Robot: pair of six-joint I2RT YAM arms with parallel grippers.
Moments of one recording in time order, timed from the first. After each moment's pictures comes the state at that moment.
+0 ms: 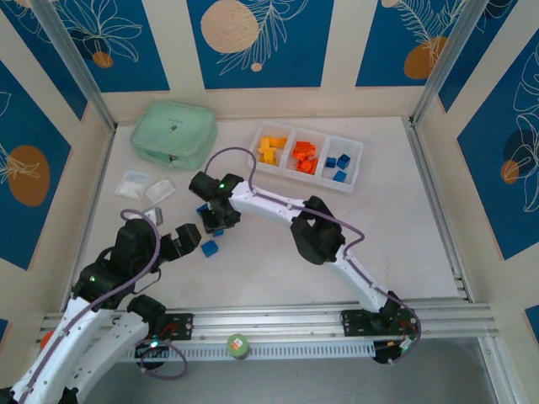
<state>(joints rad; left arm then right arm) -0.48 0.52 0.72 -0.91 -0.02 -0.79 0.97 2.41 2.15 -1.03 -0.10 0.60</state>
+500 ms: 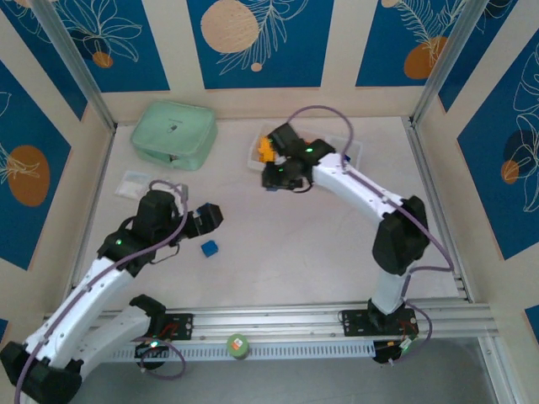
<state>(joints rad) -0.48 0.83 0.80 -0.64 0.16 -0.71 0.61 1.78 1.63 -0.91 -0.06 0.59</state>
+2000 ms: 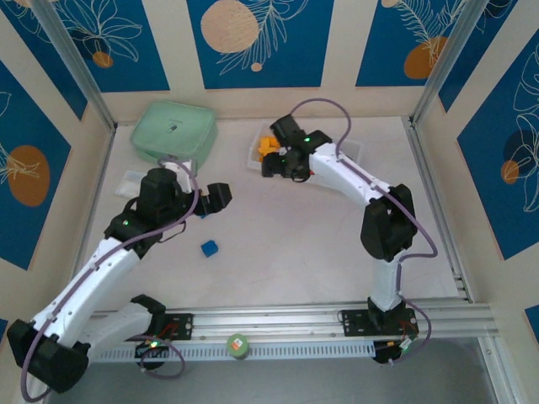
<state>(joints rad) -0.46 0.94 0.91 -0.49 0.19 -0.56 0.60 1.93 1.76 -0.91 0.01 0.52</state>
